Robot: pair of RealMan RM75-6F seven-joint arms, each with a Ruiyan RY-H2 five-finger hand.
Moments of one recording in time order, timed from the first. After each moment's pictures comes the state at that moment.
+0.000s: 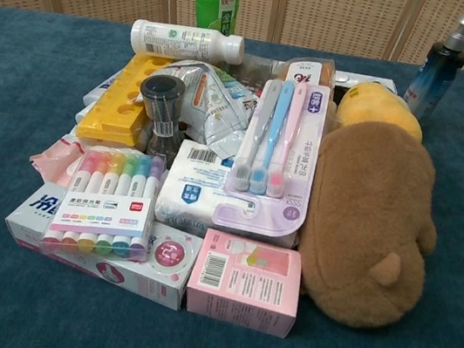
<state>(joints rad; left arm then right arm) -0.11 -1.15 -0.20 -1.86 1.50 1.74 -0.33 0.19 -1.00 0.07 -1.86 -1.39 1.21 0.30</state>
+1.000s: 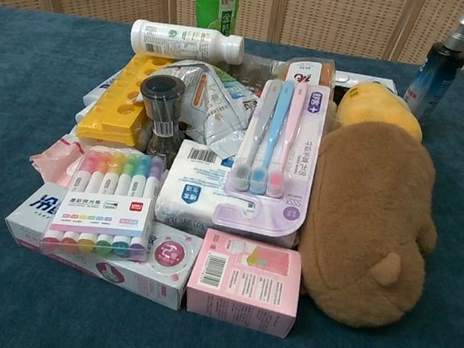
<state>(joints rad) -0.06 -1.14 -0.16 -1.91 1.60 1.78 -0.36 0.16 -1.00 0.05 -1.84 -1.44 1.26 0.30</state>
